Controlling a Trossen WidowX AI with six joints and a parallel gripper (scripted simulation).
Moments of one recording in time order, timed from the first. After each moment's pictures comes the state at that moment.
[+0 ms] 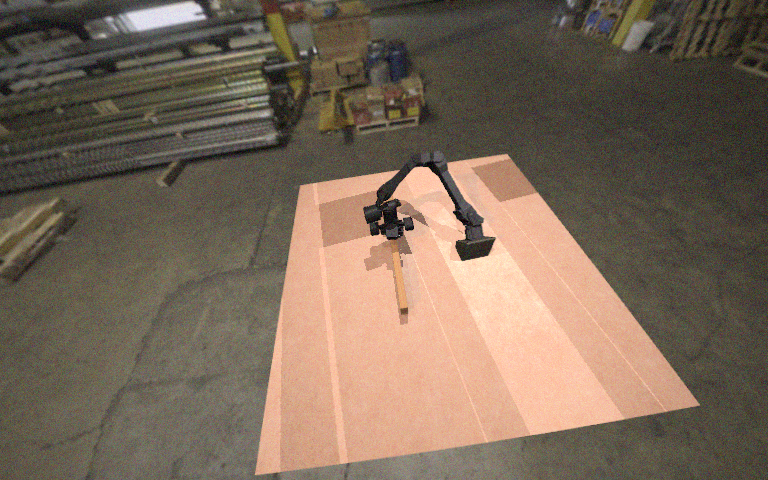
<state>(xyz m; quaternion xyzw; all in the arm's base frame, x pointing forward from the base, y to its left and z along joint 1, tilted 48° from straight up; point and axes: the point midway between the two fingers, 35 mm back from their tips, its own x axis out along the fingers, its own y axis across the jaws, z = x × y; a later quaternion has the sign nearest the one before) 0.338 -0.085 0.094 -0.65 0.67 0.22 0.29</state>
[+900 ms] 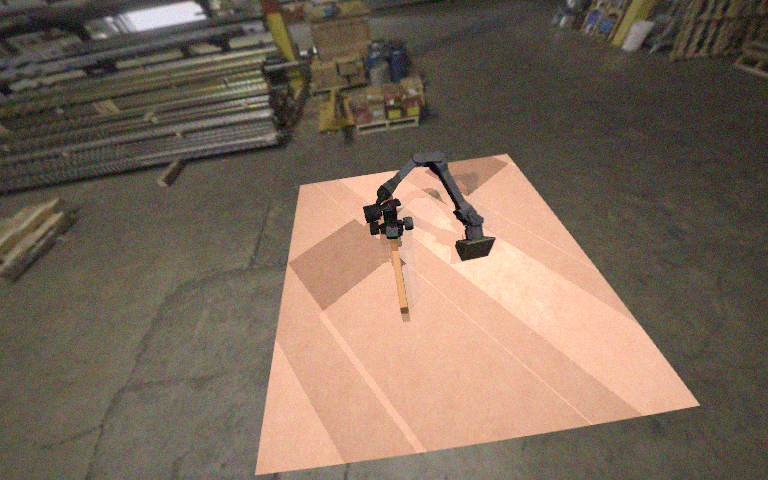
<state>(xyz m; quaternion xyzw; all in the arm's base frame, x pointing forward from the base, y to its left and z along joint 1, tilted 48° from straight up) 0.338 -0.086 0.097 -0.65 0.67 0.22 0.29</state>
